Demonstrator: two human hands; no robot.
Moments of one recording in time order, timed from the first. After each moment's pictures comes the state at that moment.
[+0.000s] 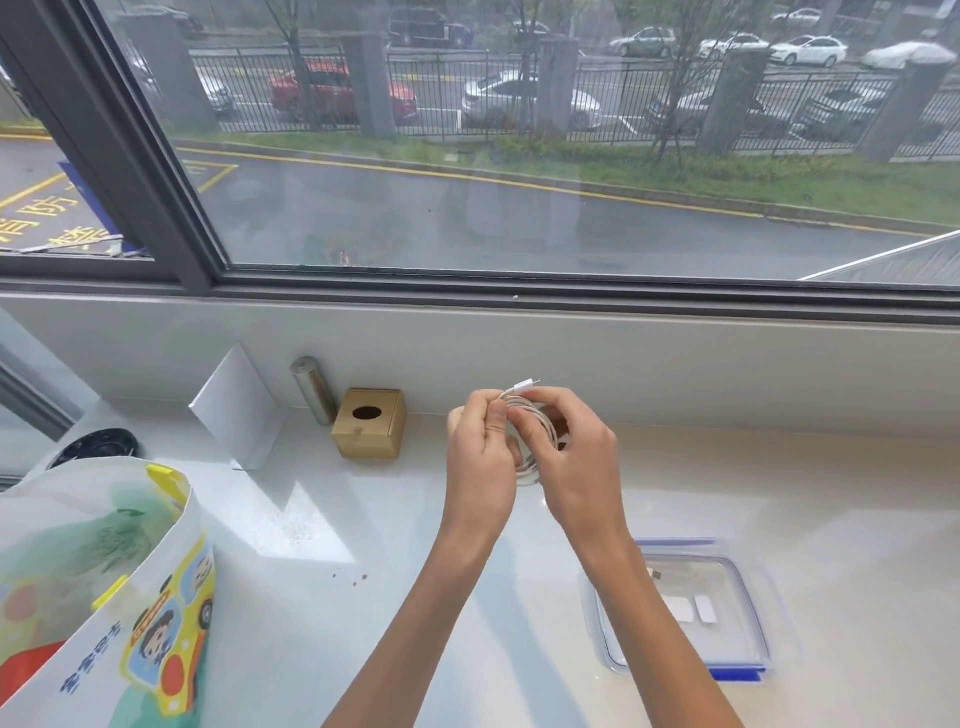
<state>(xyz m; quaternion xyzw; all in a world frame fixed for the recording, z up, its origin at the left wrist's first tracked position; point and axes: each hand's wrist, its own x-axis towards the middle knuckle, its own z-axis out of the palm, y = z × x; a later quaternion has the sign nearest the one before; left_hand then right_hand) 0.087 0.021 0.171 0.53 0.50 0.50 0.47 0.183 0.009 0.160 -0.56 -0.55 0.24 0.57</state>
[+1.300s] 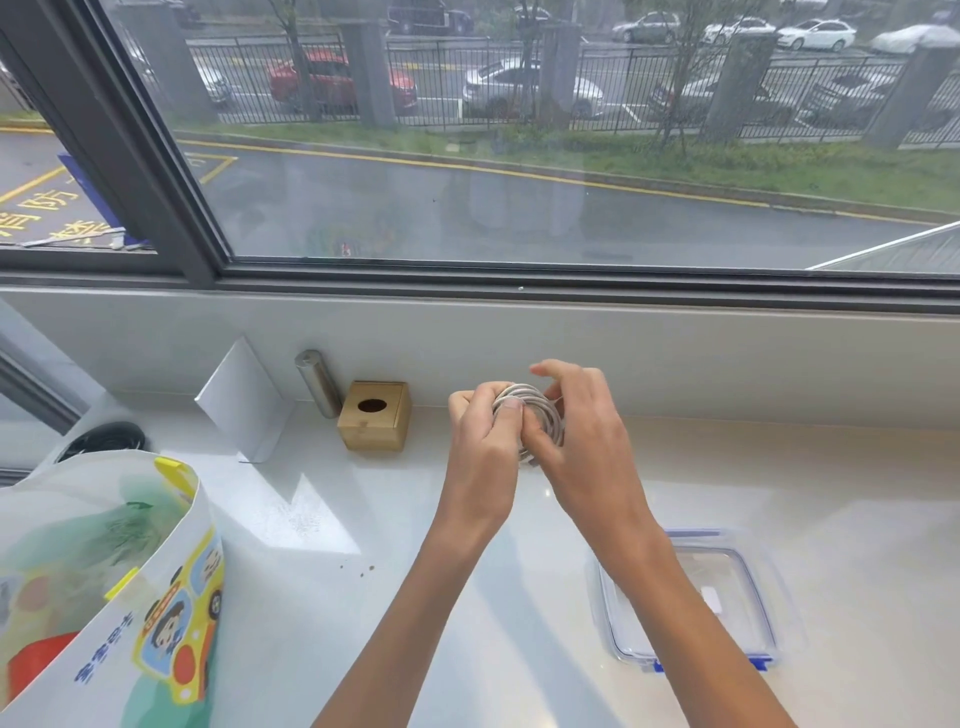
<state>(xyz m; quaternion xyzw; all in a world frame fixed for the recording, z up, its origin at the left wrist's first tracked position) 0.075 0.019 0.180 0.56 0.49 0.47 0.48 0.185 0.005 0.170 -0.59 -0.64 0.12 0.47</state>
